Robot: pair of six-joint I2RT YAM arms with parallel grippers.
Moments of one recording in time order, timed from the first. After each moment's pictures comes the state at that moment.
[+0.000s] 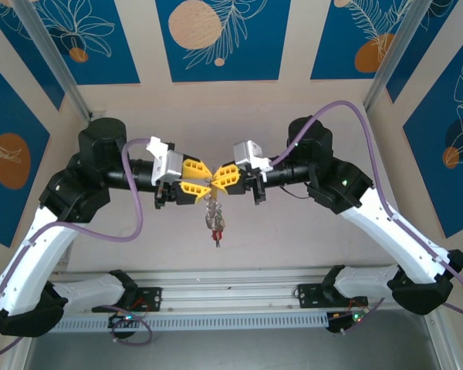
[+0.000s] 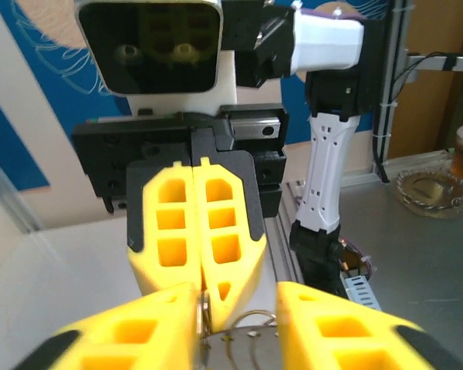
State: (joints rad) left arm -0.68 1.10 1.62 -0.80 0.88 0.42; right arm 0.83 1.21 1.52 -0.54 -0.78 -0.37
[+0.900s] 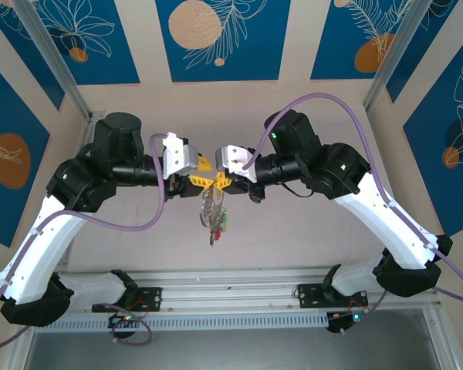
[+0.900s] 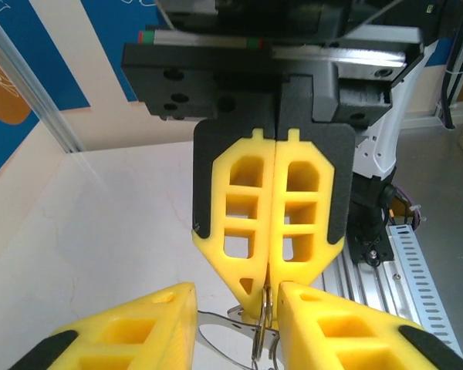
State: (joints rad) left arm -0.69 1.18 1.70 -0.98 0.69 0.51; right arm 0.90 1.36 1.82 -1.03 -0.51 -0.58
